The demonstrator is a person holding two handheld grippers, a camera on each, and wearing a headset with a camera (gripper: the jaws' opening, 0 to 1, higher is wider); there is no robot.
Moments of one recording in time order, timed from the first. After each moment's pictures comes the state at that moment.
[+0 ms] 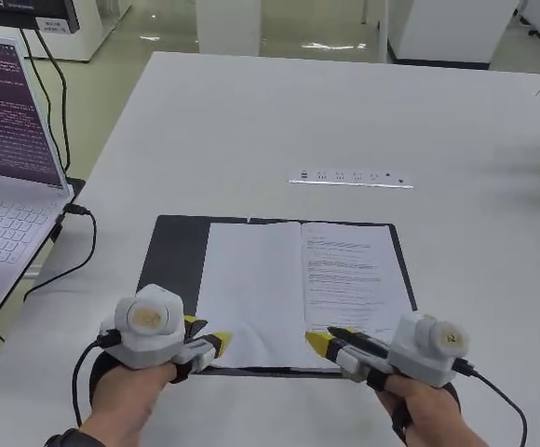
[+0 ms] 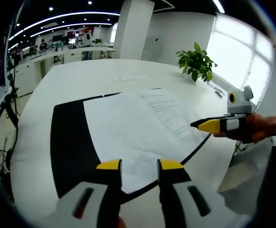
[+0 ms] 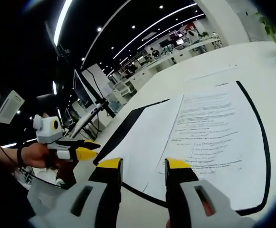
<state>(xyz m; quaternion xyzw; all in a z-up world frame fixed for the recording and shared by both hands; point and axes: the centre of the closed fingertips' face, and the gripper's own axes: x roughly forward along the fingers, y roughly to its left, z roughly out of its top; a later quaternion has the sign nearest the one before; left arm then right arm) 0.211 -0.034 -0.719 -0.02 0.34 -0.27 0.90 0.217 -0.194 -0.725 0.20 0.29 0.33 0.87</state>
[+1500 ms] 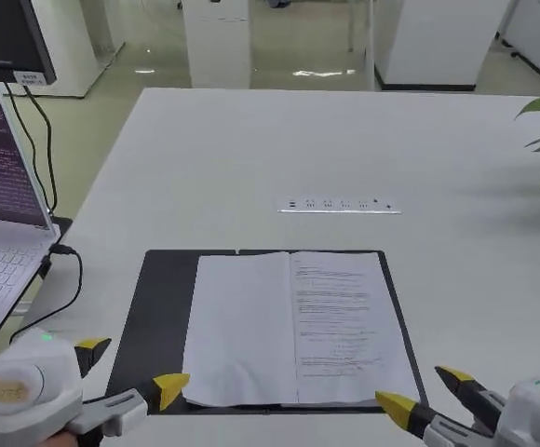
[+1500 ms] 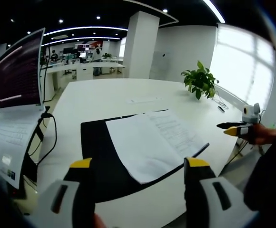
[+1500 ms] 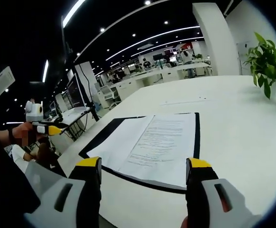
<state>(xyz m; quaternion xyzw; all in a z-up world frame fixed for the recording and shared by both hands) 0.181 0.022 -0.641 -0.03 0.29 -0.23 0.93 0.167 -0.303 -0.671 0.10 0.25 0.26 0.93</state>
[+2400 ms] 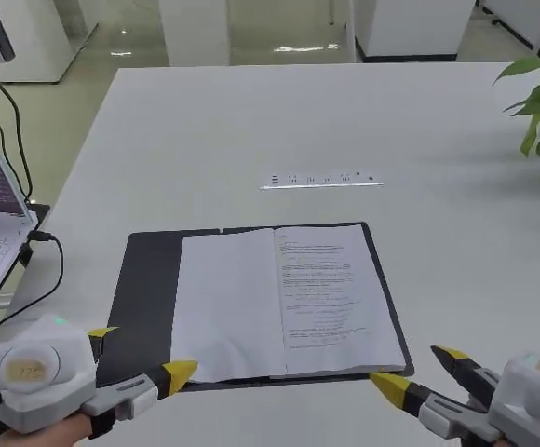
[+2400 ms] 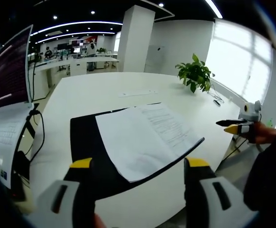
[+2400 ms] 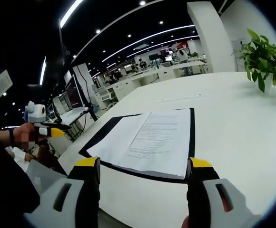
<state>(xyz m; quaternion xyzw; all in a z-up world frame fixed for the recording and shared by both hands) 0.178 -0.009 -0.653 -0.02 0.31 -0.26 0.92 0.147 -0.315 -0.675 0.11 0.25 0.24 0.93</state>
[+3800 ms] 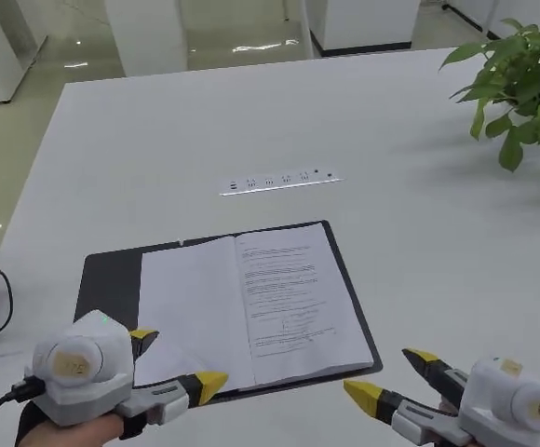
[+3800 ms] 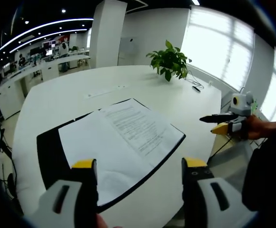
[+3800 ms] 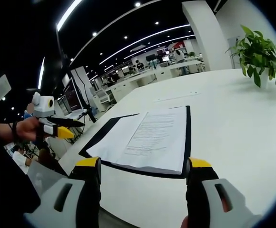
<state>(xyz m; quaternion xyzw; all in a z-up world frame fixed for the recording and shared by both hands) 0.192 -0.115 -0.656 0.03 0.33 -0.37 0.87 0.141 -0.326 -0.681 0.13 0.25 0.23 0.93</state>
